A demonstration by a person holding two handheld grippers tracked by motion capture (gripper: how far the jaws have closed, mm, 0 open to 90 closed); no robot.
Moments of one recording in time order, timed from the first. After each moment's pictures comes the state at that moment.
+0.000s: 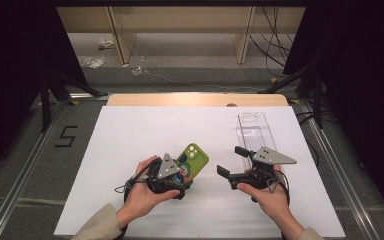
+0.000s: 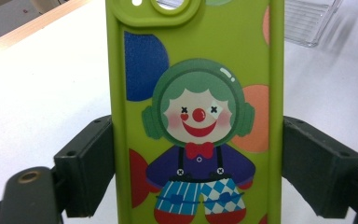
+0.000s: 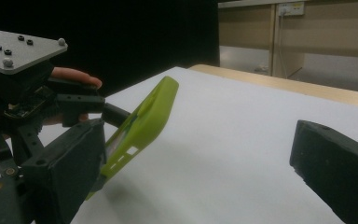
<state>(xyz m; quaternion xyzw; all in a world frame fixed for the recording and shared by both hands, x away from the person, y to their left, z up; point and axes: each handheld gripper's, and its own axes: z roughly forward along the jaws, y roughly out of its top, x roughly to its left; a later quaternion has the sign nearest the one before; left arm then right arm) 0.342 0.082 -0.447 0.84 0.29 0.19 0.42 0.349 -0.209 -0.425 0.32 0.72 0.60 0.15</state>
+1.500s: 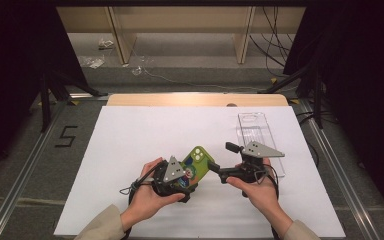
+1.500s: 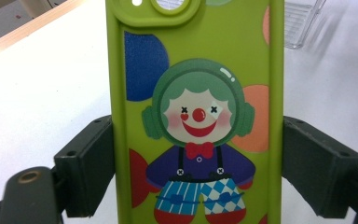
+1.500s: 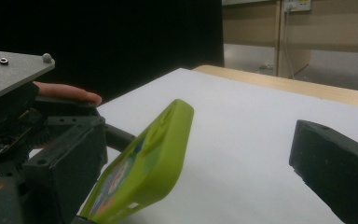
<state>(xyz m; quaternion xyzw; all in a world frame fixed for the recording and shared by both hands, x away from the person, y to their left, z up) 0.336 0.070 -0.447 0.85 0.27 0.18 0.42 0.363 -0.186 -0.423 0.32 0.72 0.60 0.14</state>
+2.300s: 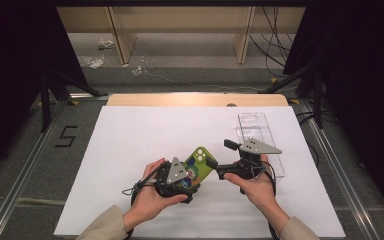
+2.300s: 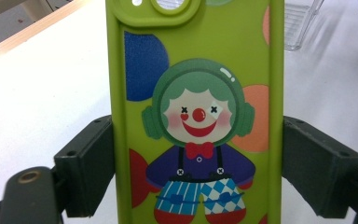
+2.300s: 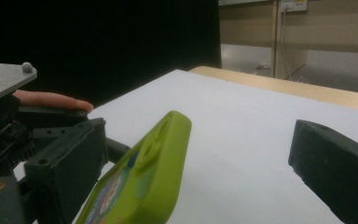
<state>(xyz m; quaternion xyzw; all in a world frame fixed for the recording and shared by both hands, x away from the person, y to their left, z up) 0.333 0.062 -0.448 0.85 0.27 0.19 0.42 0.371 -0.181 -0.422 0.33 0.72 0.60 0.14</state>
